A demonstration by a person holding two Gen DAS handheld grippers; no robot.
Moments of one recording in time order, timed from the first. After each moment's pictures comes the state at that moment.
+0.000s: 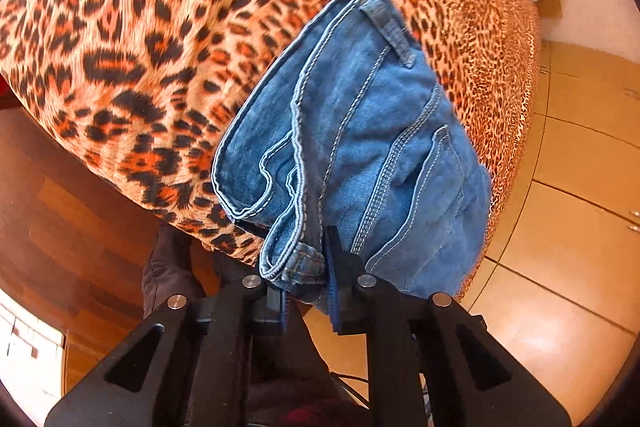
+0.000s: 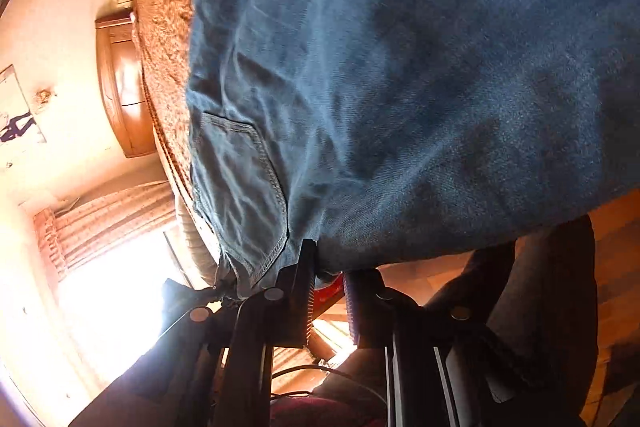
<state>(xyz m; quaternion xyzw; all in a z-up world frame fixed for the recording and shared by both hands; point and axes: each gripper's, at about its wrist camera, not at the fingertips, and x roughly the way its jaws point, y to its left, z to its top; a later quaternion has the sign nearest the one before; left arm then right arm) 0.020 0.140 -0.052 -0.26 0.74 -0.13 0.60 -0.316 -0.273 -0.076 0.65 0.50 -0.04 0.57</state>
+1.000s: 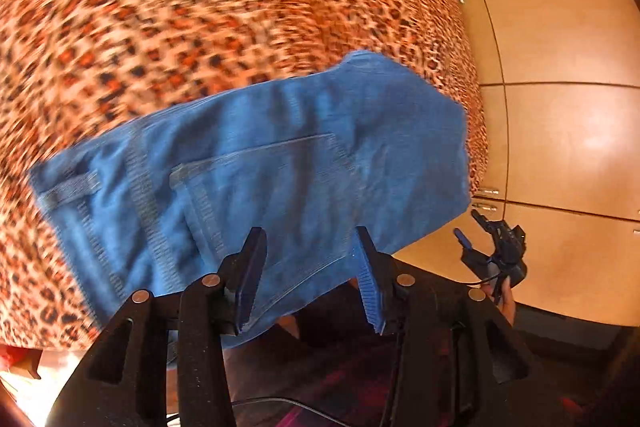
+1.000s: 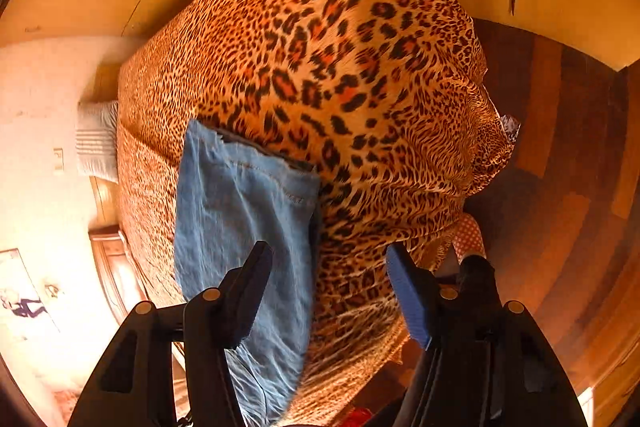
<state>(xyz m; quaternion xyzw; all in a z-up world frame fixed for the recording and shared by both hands) 0.074 -0.080 0.003 0.03 0.74 -0.40 0.54 -0.527 -0.402 -0.028 0.69 0.27 -0.36 0.56</state>
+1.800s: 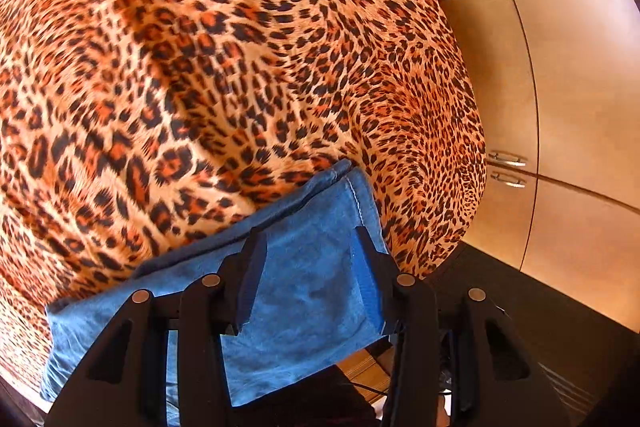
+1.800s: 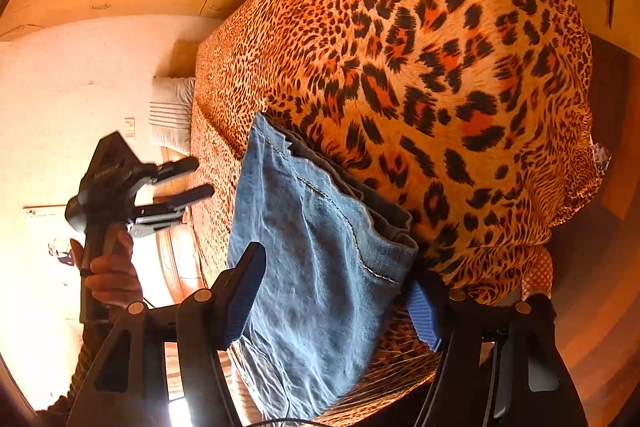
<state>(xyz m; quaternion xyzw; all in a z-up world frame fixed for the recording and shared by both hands) -0.028 -0.491 -0.048 0.28 0.73 -0.43 0.44 -0.476 -0.438 -0.062 0.69 0.21 -0.22 0.66</state>
